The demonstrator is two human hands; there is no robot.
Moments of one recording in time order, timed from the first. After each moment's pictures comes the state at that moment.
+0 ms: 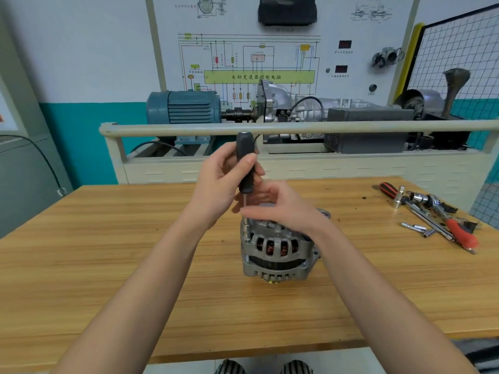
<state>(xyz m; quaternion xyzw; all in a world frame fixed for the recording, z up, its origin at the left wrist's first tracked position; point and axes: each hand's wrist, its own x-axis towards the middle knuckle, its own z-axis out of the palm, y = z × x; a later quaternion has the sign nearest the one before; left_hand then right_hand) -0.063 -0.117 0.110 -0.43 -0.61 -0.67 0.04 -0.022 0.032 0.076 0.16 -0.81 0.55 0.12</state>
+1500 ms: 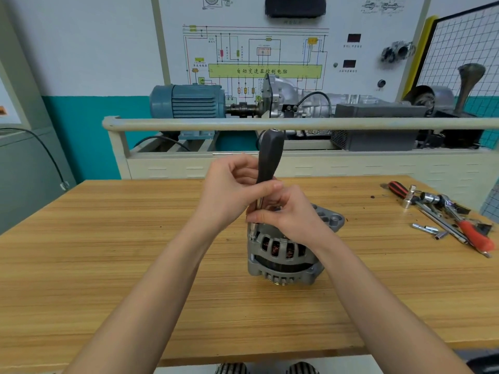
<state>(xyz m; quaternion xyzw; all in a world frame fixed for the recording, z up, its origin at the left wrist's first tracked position) -0.061 -0.118 0.103 -0.40 -0.66 -0.63 0.05 -0.026 0.024 0.058 0.18 -0.81 0.52 0.22</state>
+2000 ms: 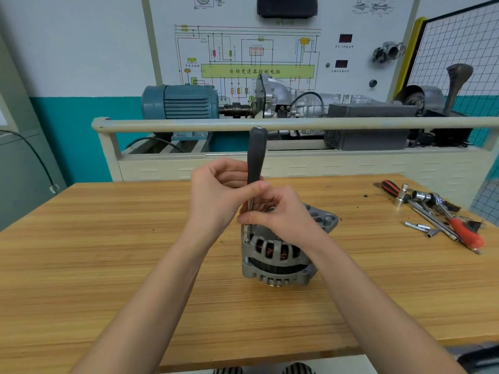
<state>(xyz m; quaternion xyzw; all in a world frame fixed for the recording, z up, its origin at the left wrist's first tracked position) -0.061 -0.115 0.095 -0.32 -0.63 -0.70 0.07 -0.025 0.021 0.060 0.16 -0.81 0.52 0.23</state>
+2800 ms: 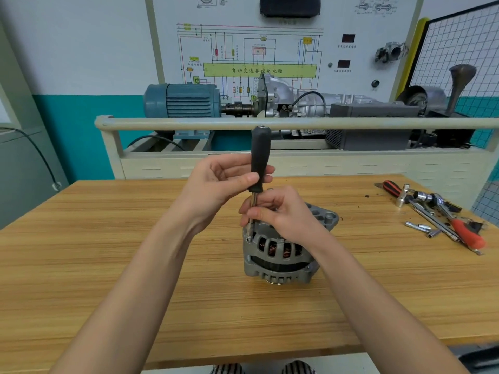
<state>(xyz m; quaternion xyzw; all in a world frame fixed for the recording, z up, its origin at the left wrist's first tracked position) -0.070 -0.135 0.107 -0.43 -0.57 -0.70 -0.11 -0.022 0.021 0.060 0.17 -0.82 0.51 0.20</state>
